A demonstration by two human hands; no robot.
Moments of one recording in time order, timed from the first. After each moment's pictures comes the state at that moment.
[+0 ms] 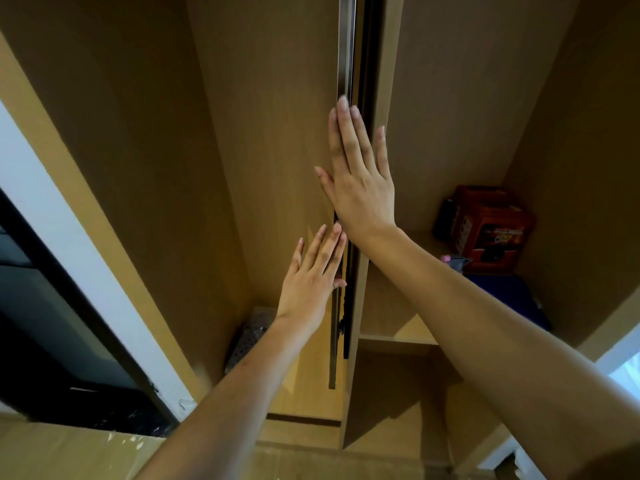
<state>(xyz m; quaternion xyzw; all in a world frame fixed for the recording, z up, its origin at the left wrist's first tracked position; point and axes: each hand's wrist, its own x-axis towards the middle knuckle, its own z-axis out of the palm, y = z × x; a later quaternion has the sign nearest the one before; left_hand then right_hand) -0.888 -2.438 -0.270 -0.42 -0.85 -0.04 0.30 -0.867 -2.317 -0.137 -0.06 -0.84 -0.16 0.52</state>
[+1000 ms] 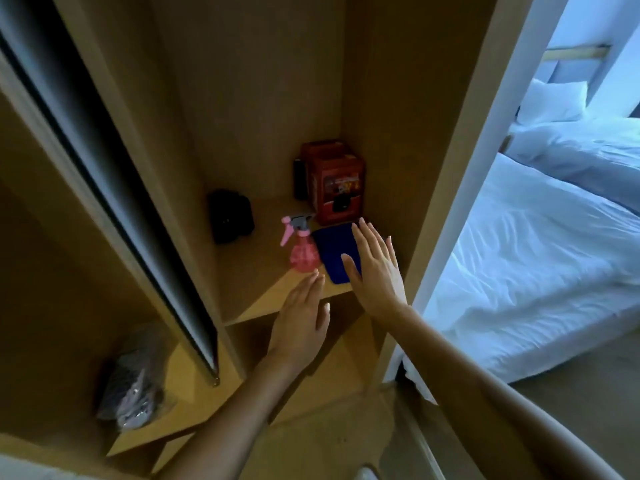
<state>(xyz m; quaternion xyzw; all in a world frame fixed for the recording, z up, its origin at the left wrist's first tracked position) -0.710 -2.268 -0.340 -0.53 -0.80 -0.28 -0.02 -0.624 -2.123 -0.317 -0.32 -0.90 0.12 0.28</state>
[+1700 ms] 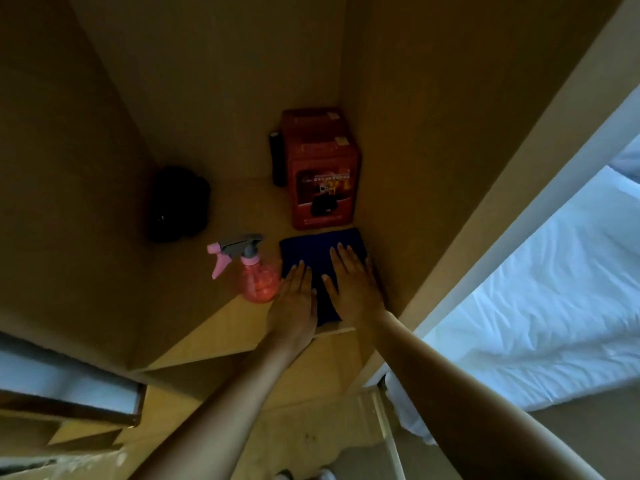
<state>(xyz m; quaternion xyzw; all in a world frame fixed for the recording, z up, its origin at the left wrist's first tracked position) -0.771 -2.062 -0.414 -0.43 -0.88 -0.19 -0.12 -0.700 -1.944 -0.405 -0.29 -0.95 0.11 0.00</state>
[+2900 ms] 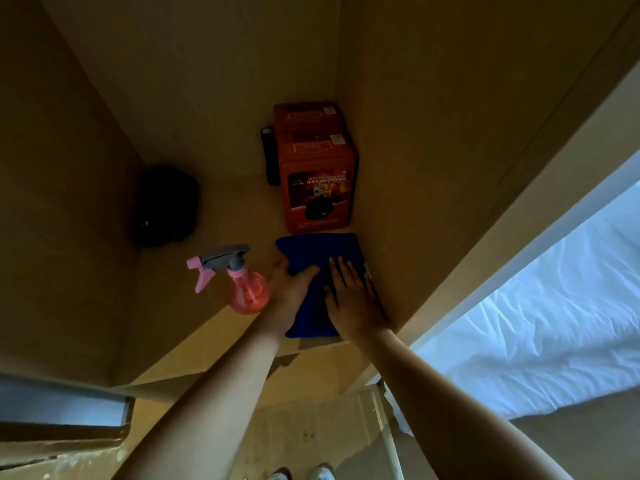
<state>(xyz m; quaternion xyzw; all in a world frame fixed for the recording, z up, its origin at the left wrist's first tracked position) -0.791 -2.012 -0.378 -0.02 -0.73 -0.60 -0.33 -0.697 -1.932 -0.433 -0.30 -0.94 0.18 -0.01</state>
